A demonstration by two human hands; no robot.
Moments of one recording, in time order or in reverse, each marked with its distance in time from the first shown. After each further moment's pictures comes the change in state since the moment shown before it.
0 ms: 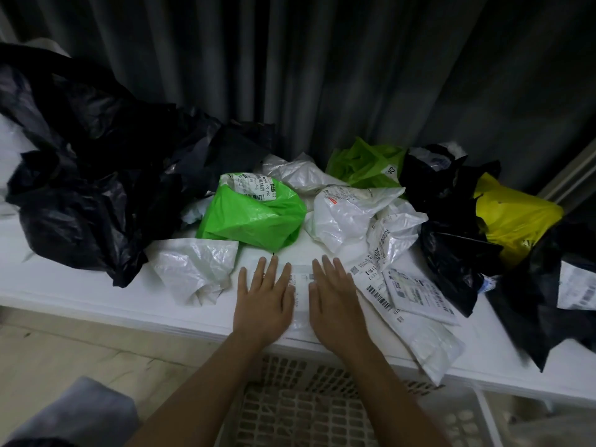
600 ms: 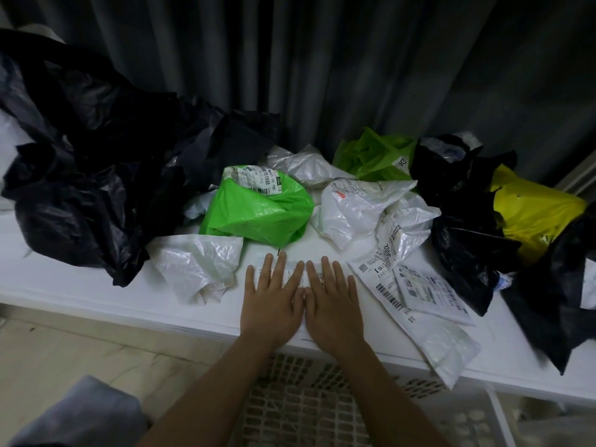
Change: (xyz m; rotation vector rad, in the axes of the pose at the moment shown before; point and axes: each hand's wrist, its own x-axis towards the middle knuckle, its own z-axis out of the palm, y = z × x) left_hand -0.002 -0.002 0.010 0.093 0.093 0.057; right_hand 0.005 0.012 0.046 -0.189 -0.057 0.042
